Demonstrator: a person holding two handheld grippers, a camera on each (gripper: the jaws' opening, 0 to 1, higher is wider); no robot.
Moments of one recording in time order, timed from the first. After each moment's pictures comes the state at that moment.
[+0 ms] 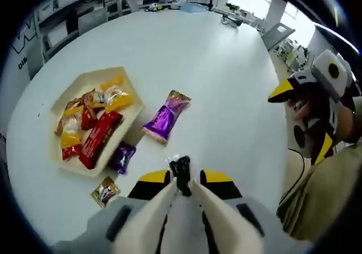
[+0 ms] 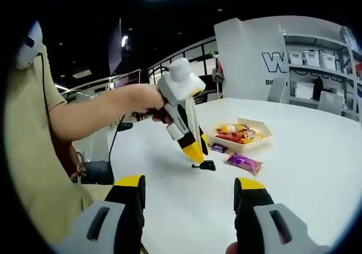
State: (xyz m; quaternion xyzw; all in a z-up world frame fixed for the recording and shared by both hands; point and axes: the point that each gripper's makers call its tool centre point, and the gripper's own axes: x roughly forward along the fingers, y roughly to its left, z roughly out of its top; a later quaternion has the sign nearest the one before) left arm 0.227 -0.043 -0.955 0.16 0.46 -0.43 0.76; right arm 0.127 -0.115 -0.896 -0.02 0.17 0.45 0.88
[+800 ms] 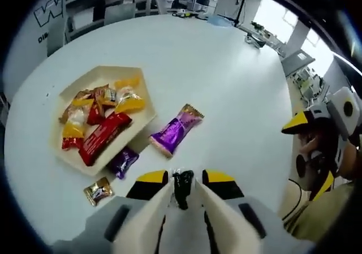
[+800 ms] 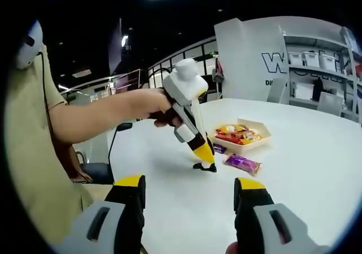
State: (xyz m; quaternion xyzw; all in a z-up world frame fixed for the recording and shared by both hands) left arm 0.239 -0.057 -0.955 0.12 0.46 -0.38 0.79; right arm 0.128 -0.117 -0.894 -0.02 0.17 0.45 0.88
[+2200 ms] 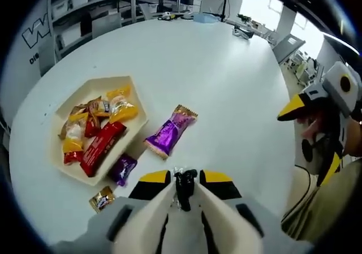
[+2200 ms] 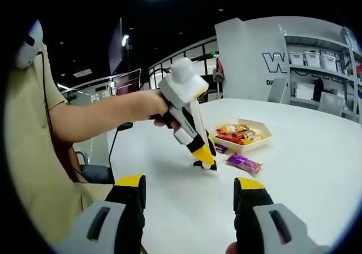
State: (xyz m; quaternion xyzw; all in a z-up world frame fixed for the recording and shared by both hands) left arm 0.238 -0.057 -0.953 0.17 0.42 -0.41 0.79; right arm 0.128 -0.116 -0.895 -0.02 0.17 0.45 0.88
